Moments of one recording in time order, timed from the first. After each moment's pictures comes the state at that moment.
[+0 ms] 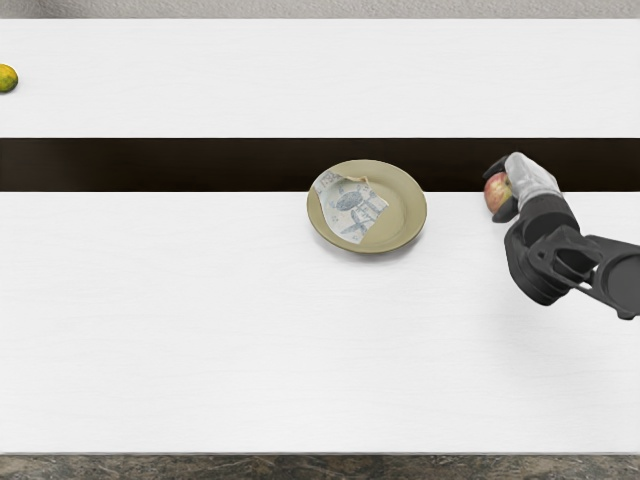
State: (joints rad) left arm 0.00 0.00 -0.13 -0.25 0.09 -0.01 0.17; right arm 1.04 -0.47 0.01 1.16 -1.01 -0.59 -0.61
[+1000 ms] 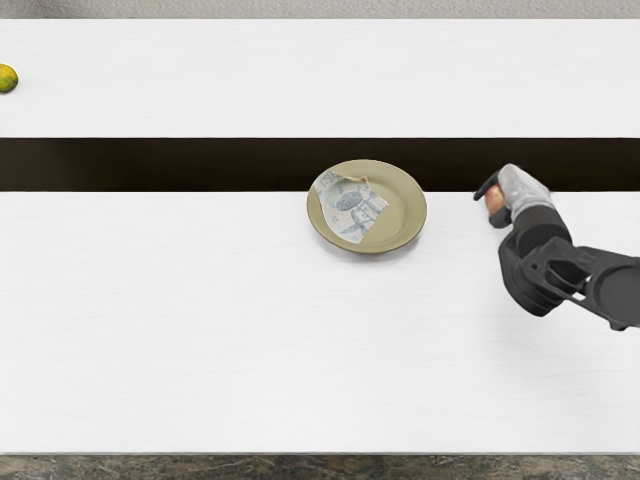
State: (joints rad) left arm 0.00 0.00 -0.13 -0.25 0.09 -0.01 0.17; right arm 1.00 -0.45 0.02 1.15 -1.04 -0.58 -0.61
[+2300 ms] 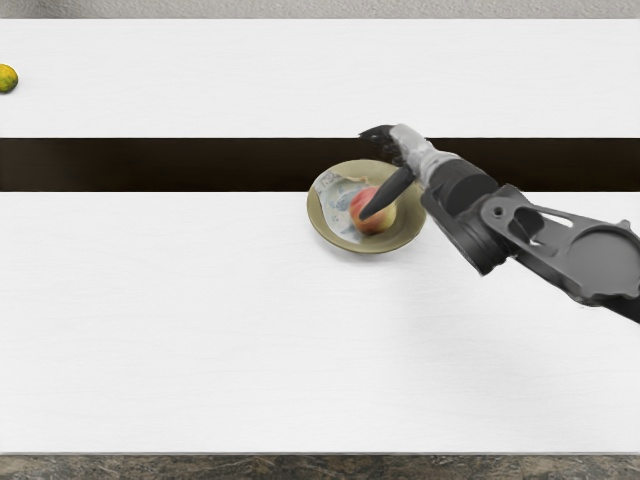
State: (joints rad) left arm 0.00 0.00 -0.13 -0.25 0.09 -0.01 0.17; right arm 0.98 -0.33 0.44 1.37 -0.93 -0.40 -0.61
